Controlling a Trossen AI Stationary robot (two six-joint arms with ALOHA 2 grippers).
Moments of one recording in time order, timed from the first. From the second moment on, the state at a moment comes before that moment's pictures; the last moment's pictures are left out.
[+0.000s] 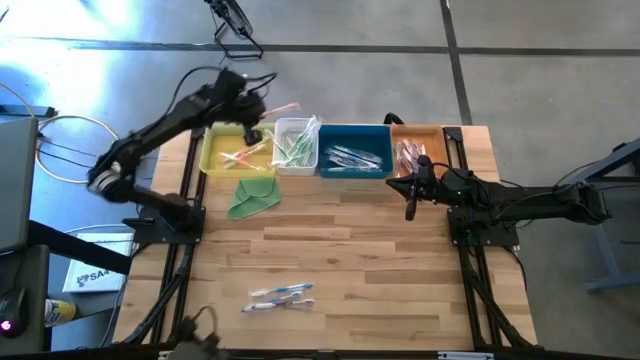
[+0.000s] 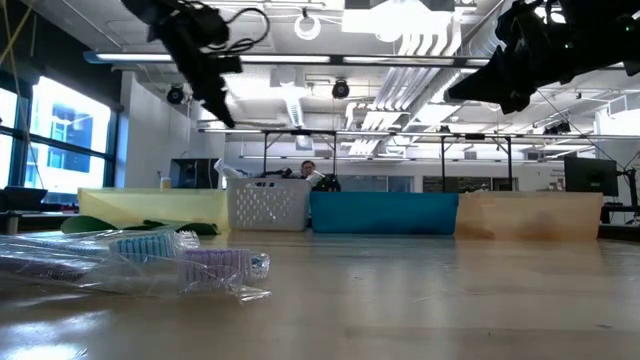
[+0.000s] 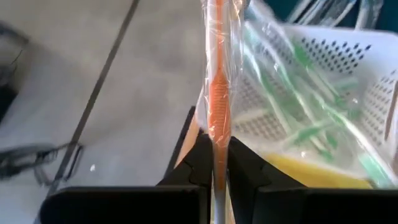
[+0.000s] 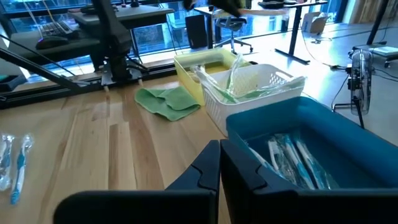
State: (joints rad) left arm 0.87 1.37 1.25 -0.64 0.06 0.61; right arm -0.14 0.64 0.31 0.14 0.19 0.13
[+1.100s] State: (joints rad) left arm 0.87 1.03 0.61 -0.45 -0.29 0.21; right arm -0.14 0.64 0.31 0.14 0.18 0.14
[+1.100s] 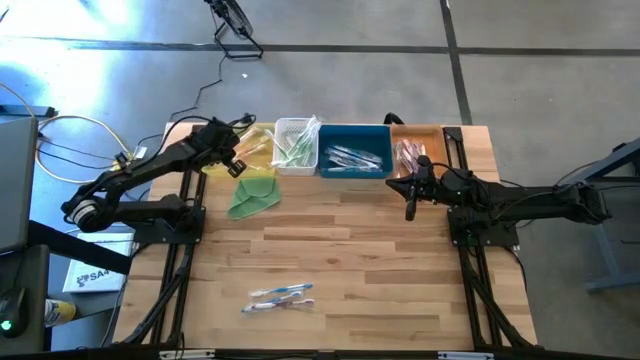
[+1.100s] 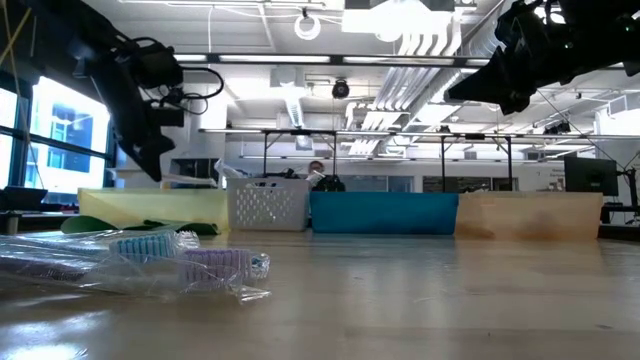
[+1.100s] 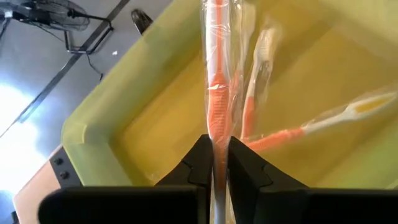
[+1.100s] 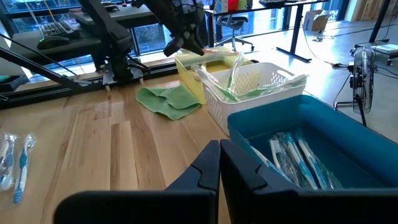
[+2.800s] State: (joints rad) left arm 0.61 0.88 0.58 -0.10 0.06 0.34; right arm -0.11 0.64 0.31 0.16 0.18 0.14
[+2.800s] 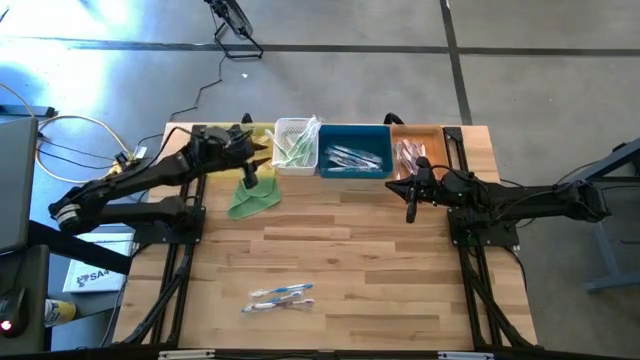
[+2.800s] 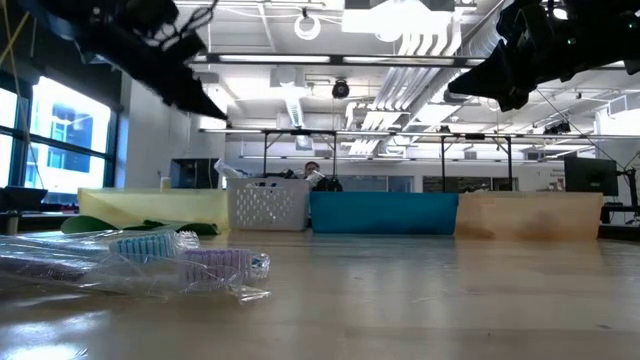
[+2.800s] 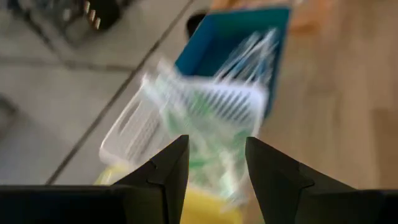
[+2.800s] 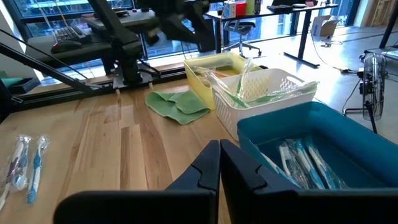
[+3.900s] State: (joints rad) left arm -0.27 0.86 0.60 0.13 -0.47 0.28; right arm -0.11 0.64 0.31 0.17 0.10 0.16
